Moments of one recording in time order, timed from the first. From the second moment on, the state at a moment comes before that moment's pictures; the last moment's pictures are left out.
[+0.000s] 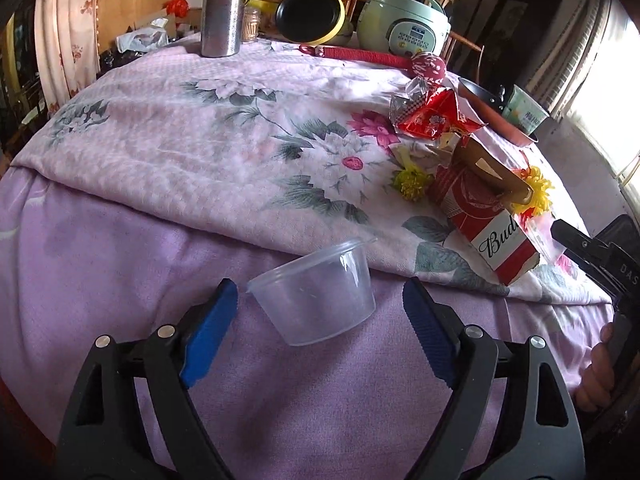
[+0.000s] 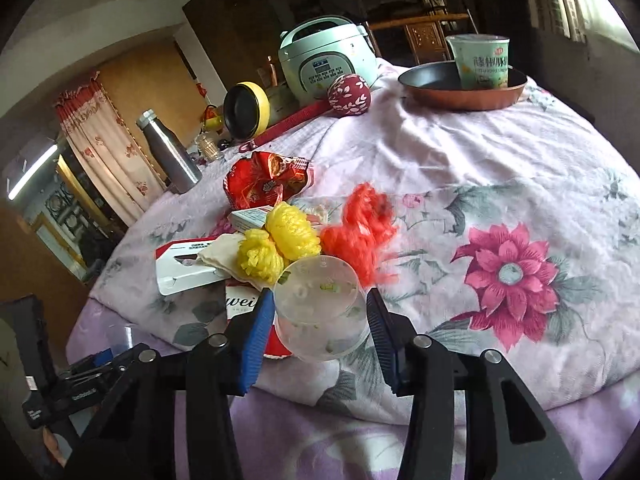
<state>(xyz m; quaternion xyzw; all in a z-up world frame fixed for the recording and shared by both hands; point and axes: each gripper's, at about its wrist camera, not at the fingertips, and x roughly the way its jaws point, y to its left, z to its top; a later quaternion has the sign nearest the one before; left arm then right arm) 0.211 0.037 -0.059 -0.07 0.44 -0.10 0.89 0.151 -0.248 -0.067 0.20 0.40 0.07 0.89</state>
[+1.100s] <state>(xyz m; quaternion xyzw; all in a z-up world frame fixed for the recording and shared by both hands) 0.103 0.167 0.004 -0.12 0.32 0.05 0.94 0.096 -0.247 -0.041 0.24 0.30 0.10 0.92</state>
